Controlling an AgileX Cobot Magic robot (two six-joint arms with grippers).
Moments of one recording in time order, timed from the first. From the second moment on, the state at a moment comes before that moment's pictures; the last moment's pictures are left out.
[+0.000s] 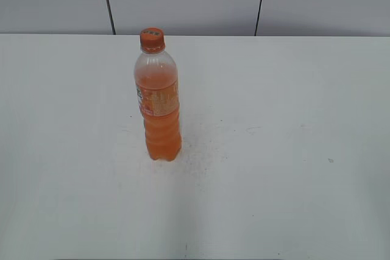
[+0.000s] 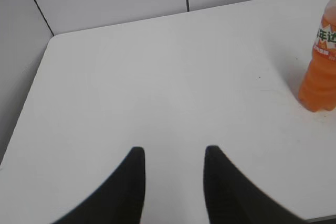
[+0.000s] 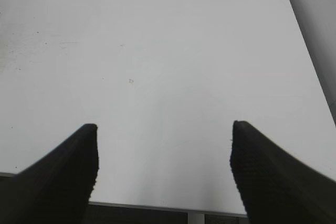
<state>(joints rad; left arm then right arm) -0.02 0.01 -0.57 0.01 1.04 0.11 0.11 -0.01 -0.44 -0.05 1.02 -0.09</state>
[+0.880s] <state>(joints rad) -0.02 0.01 -0.57 0.02 1.04 0.11 0.11 -0.01 -0.44 -0.05 1.02 -0.09</state>
